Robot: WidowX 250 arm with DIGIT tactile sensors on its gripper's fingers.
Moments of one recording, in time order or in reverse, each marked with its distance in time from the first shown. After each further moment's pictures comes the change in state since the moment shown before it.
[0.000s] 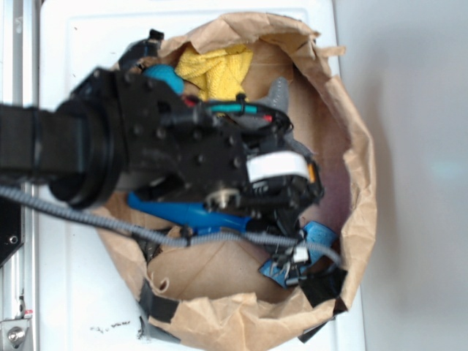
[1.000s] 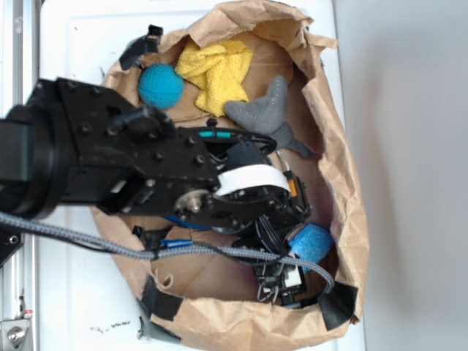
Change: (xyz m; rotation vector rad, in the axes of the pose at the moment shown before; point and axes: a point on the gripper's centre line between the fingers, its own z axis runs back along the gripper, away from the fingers) arm -0.002 -0.018 0.016 -0.121 -0.063 0.086
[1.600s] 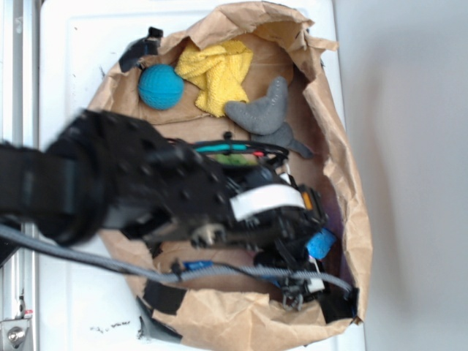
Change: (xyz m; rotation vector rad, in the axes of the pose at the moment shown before) arm 0.001 -0.012 -0.027 0.051 -0.037 0.035
